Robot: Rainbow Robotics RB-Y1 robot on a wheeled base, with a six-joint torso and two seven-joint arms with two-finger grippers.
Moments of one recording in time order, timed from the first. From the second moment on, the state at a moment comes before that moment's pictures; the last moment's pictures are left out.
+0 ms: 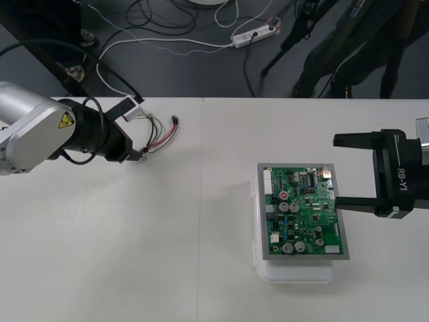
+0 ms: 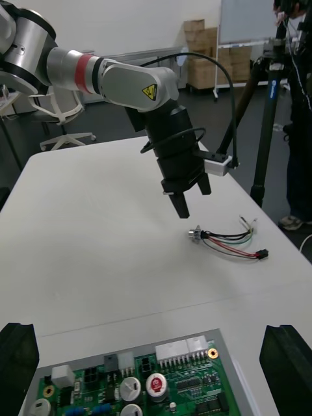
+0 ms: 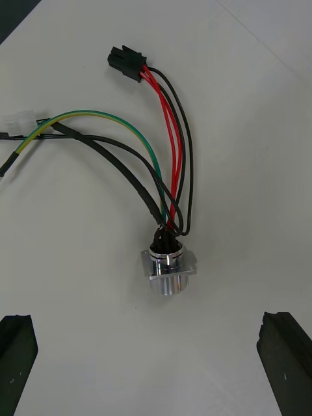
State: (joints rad) right arm -0.08 -0.51 -0.36 -1.92 1.24 -1.57 -0.28; left arm -0.66 0.84 -0.56 -1.46 -2.16 -1.01 1.21
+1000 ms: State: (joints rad) right arm -0.20 -0.42 -0.36 -1.65 1.13 -1.57 -0.14; left arm -0.70 0.67 -0.56 -1.24 -2.26 -0.95 1.21
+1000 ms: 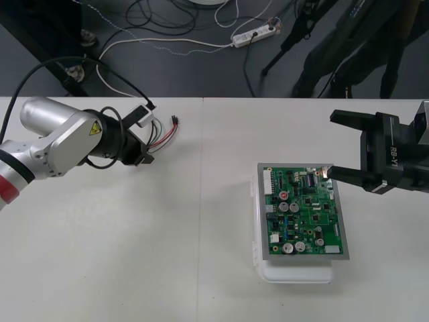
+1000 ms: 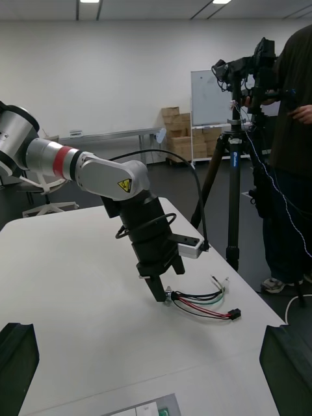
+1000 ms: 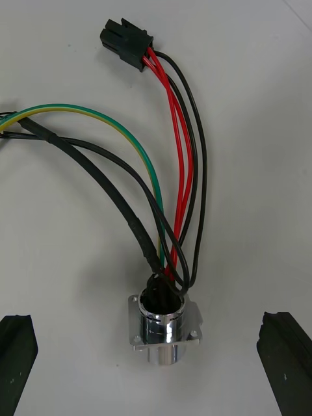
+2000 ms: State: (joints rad) right arm -0.21 -0.44 -0.25 -1.65 1.07 -1.57 -0.14; left arm -0.71 0.63 -0.62 -1.17 -2.34 -0.91 1.21
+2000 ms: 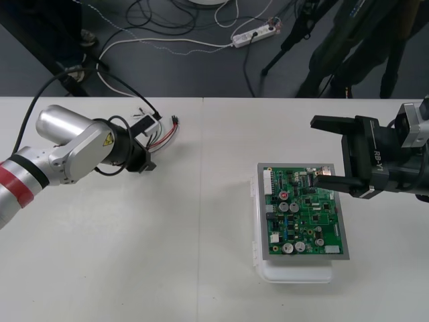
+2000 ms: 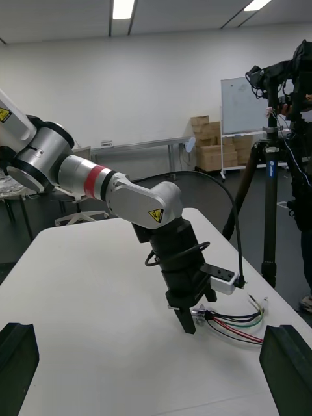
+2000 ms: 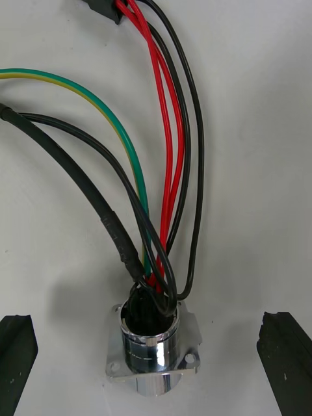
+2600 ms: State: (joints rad) right arm -0.22 -0.44 -0.18 -1.65 1.07 -1.57 -0.14; left arm -0.71 0.62 -0.62 -1.15 -2.36 -0.88 1.21
